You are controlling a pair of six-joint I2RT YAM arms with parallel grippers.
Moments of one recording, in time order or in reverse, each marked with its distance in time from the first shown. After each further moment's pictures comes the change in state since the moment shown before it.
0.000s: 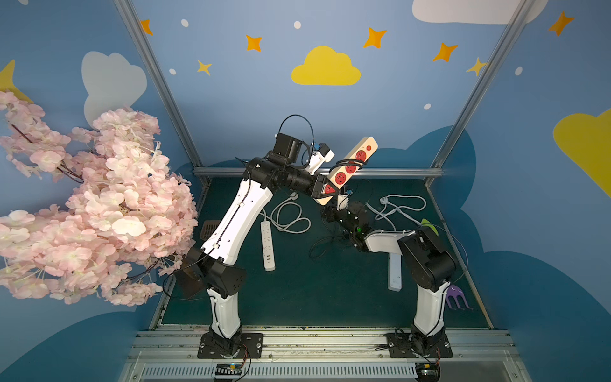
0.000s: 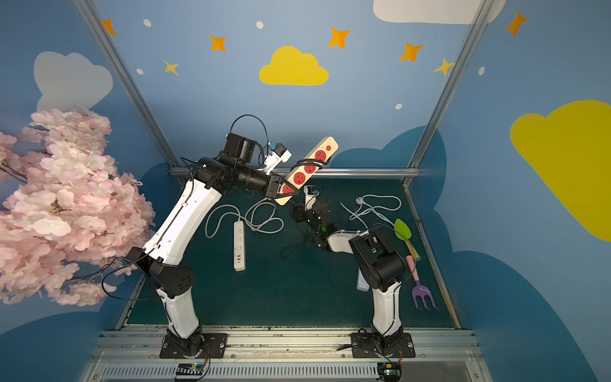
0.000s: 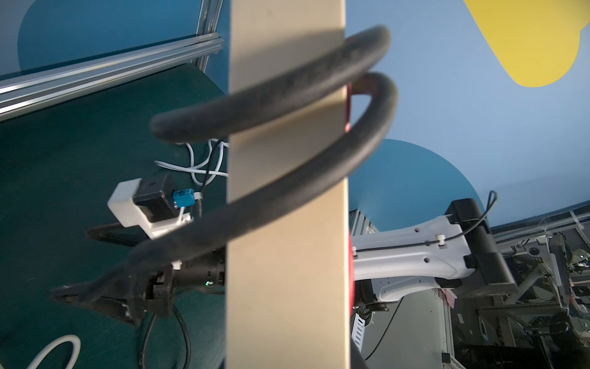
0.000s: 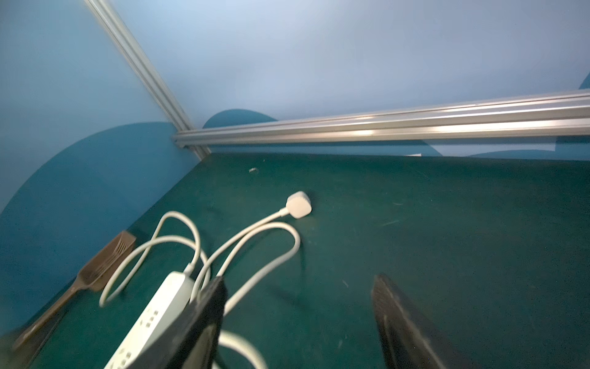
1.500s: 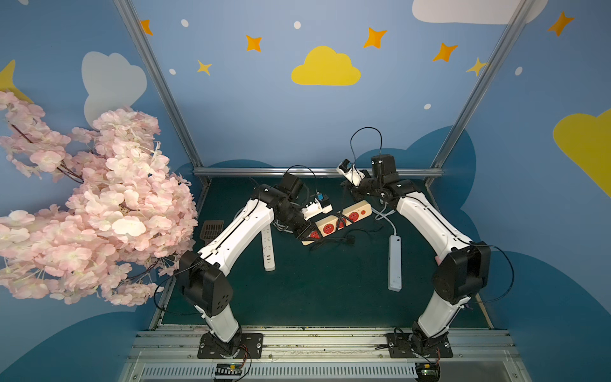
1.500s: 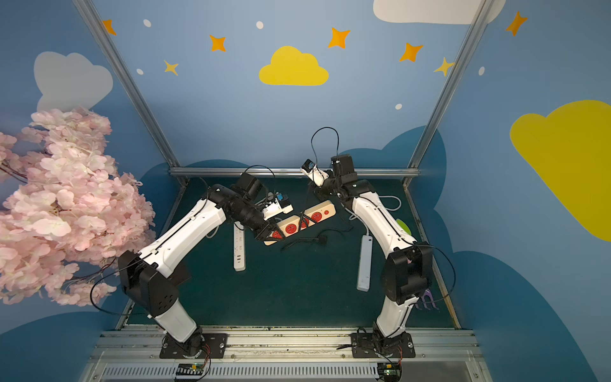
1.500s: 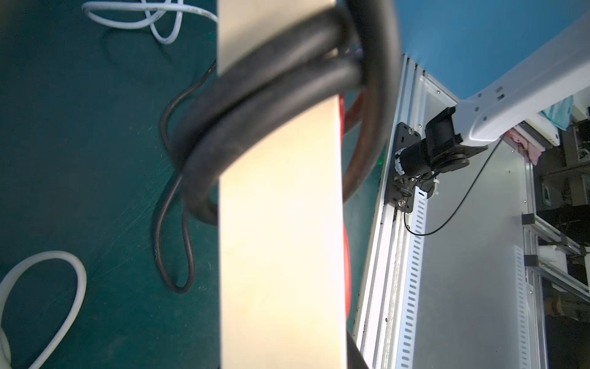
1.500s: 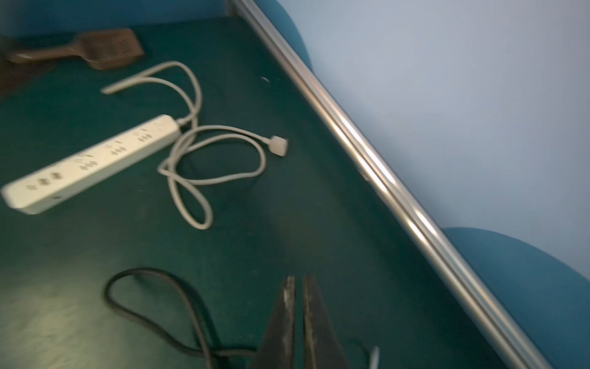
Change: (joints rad) left arm -0.036 -0.193 -0.591 -0.071 -0.088 0.565; right arm -0.209 -0.224 0.624 -1.345 -0.433 -0.890
